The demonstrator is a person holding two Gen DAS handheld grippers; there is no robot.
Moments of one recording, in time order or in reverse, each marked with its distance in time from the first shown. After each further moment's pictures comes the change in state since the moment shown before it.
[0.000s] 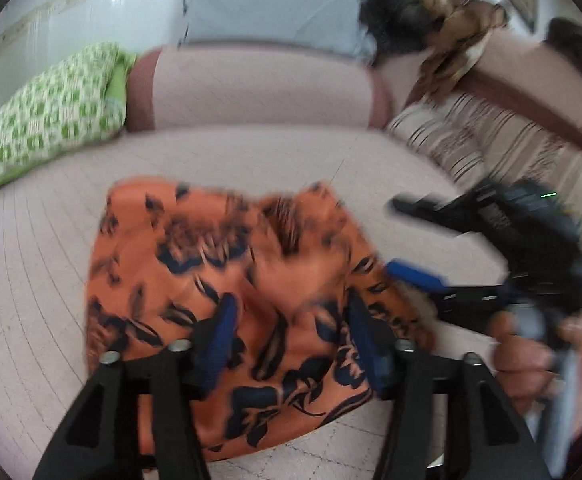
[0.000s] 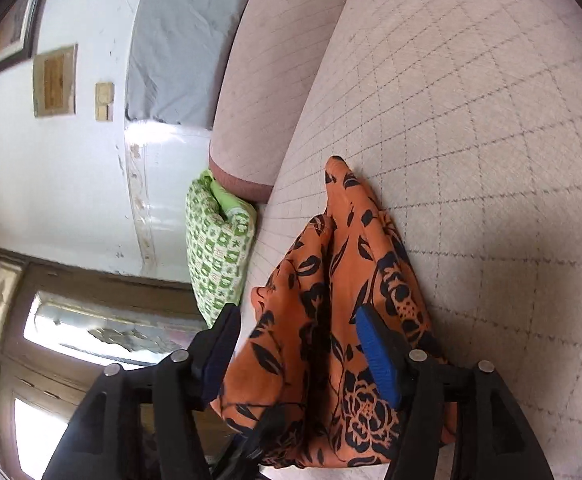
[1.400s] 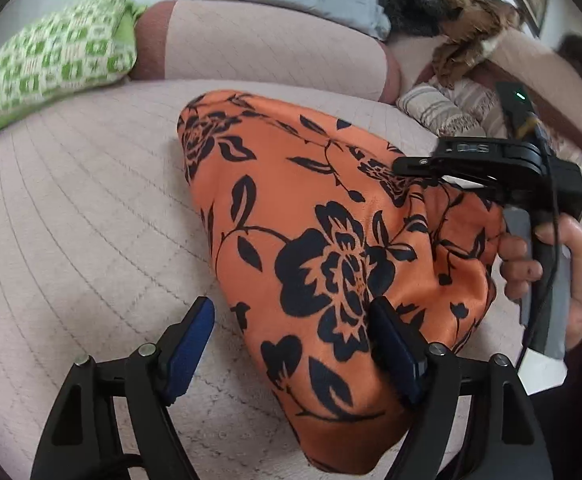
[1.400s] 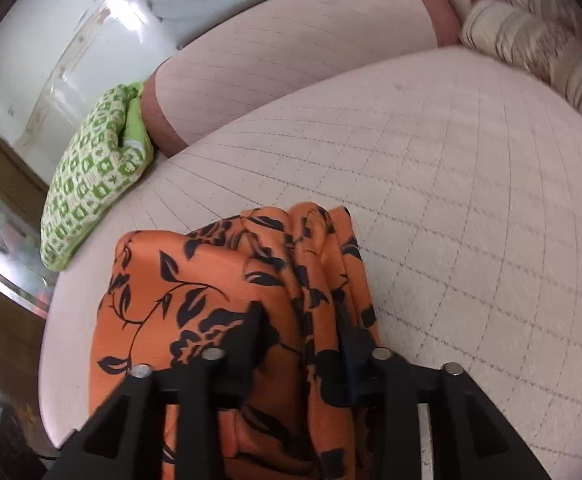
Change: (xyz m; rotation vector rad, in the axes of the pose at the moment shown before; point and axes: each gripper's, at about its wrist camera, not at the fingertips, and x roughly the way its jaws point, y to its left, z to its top) left arm 0.042 0.098 -0.028 -0.092 0.163 -0.103; right arm 0.113 0.050 0.011 -0.524 0.005 -0.589
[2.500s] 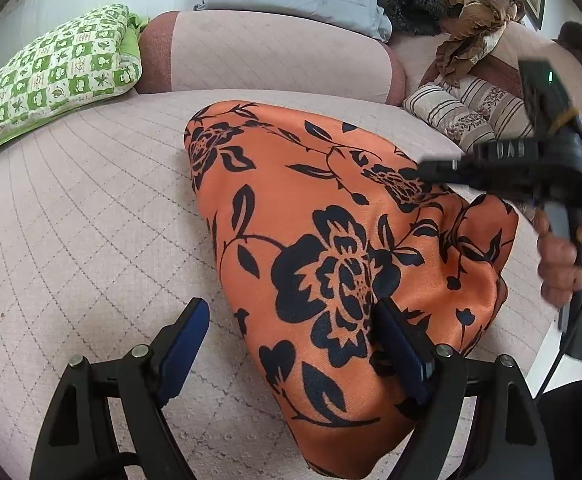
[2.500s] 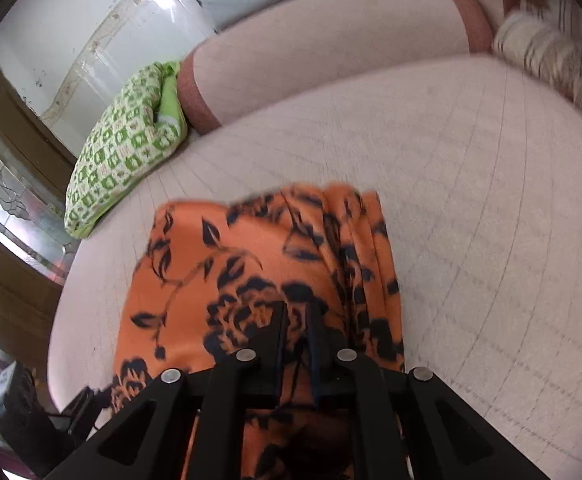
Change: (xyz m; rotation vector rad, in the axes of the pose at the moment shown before) left arm -0.003 -0.010 -0.006 0.065 -0.040 0.078; right arm -0.035 0.002 -0.003 -0.144 -0.004 0.061
